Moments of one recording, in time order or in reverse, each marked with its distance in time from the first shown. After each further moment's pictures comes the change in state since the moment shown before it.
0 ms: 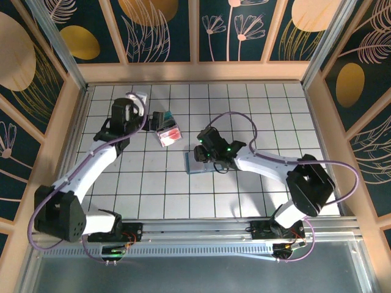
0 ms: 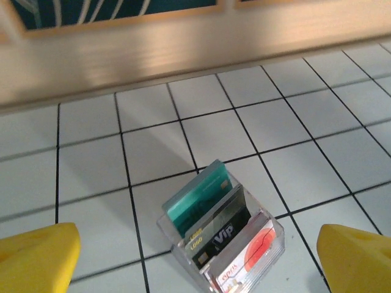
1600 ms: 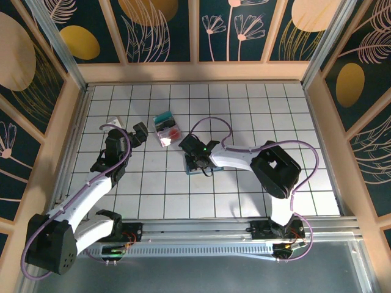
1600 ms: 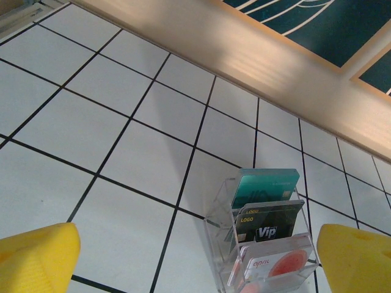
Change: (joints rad) left arm 0.000 -0.250 -0.393 0.208 -0.298 -0.508; right arm 0.065 0.303 0.172 -0.106 0.029 -0.033
